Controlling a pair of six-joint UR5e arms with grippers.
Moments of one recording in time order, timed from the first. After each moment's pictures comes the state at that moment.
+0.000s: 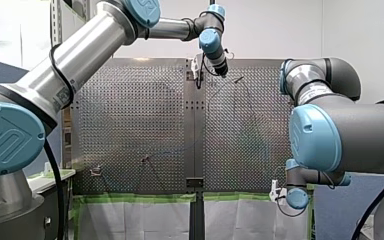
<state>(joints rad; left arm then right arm) -0.75 -2.26 -0.63 -3.60 -1.96 -1.85 1.66 -0.42 1.64 -0.89 1.66 1.62</state>
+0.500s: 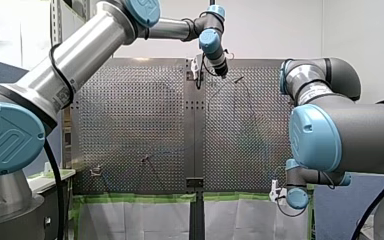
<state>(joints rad) -0.75 -2.25 -0.64 -3.60 -1.96 -1.85 1.66 -0.42 1.64 -0.89 1.66 1.62</state>
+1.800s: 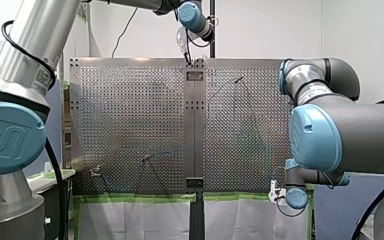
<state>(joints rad) -0.73 -1.87 -1.03 -3.22 -1.94 -1.87 1.66 -0.42 1.64 -0.88 1.66 1.61</state>
